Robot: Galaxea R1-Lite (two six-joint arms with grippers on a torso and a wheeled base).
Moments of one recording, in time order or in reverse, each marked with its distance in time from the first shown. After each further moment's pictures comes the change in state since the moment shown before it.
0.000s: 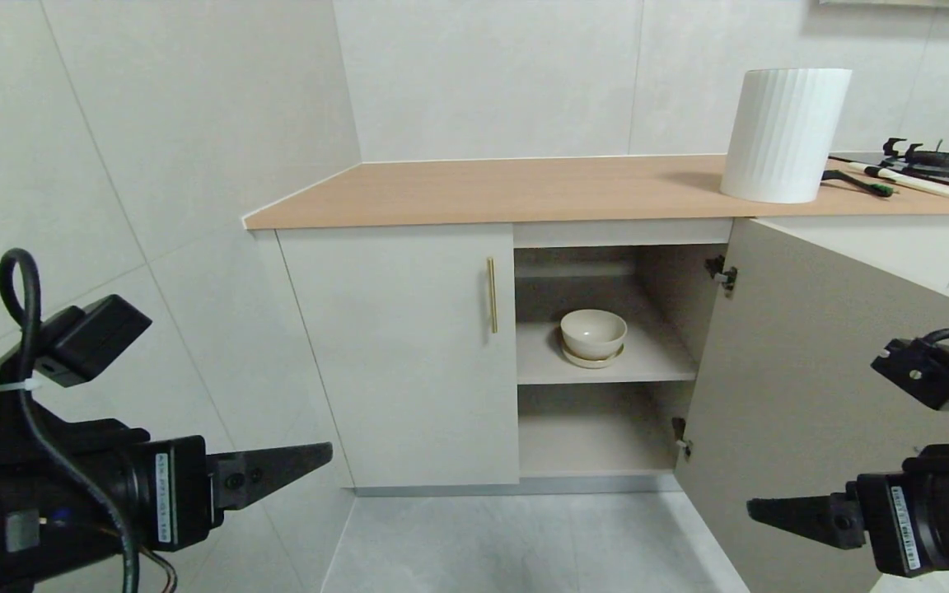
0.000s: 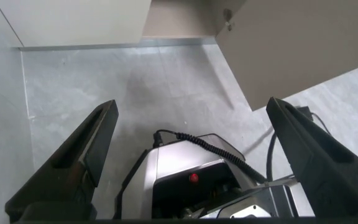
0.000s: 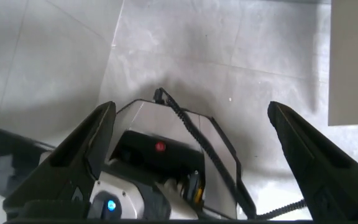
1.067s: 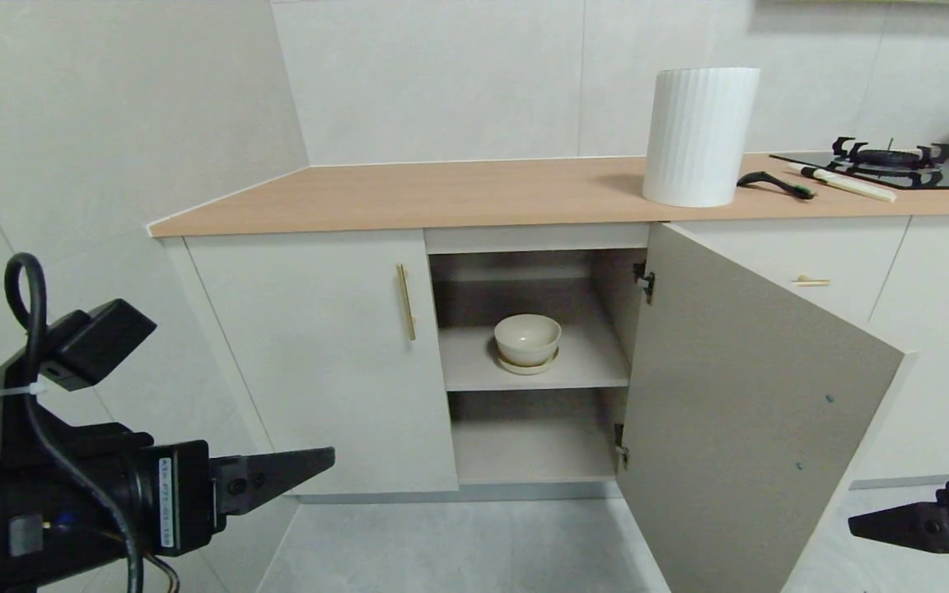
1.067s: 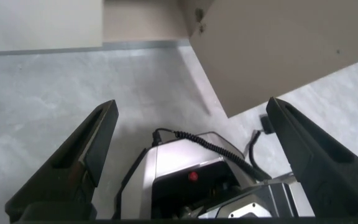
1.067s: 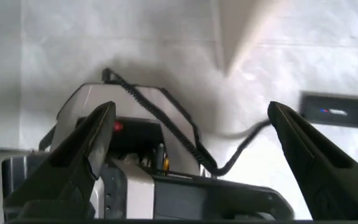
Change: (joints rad) left arm 0.000 0.001 0.007 -0.001 -0.006 -0.001; right arm -0.199 -0.041 -0.106 0.343 -0.074 -0.071
